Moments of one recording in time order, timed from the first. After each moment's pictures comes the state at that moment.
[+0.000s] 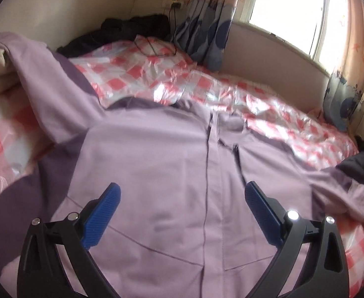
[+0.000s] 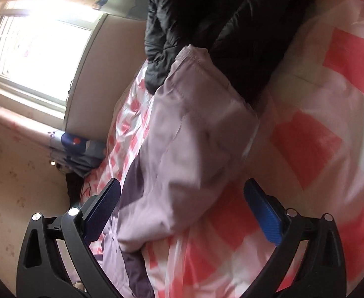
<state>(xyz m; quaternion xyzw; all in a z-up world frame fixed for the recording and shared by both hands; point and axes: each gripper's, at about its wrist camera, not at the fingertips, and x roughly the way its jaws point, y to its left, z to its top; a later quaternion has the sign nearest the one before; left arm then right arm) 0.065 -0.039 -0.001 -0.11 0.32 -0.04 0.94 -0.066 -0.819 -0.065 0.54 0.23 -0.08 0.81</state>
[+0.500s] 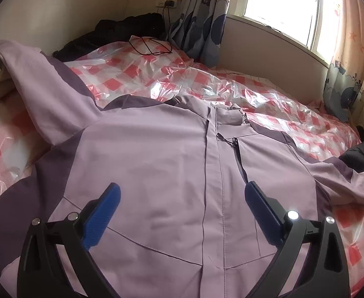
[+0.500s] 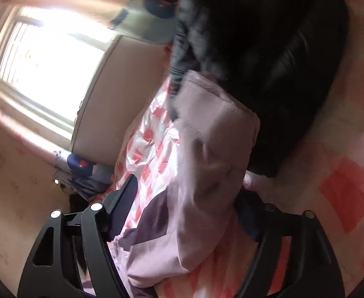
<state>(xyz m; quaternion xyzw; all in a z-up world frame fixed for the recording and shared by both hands) 0.063 -0.049 -0.009 -0.08 0.31 -0.04 0.95 -0.029 -0.822 -0.049 0.54 0.15 -0.10 0.82</state>
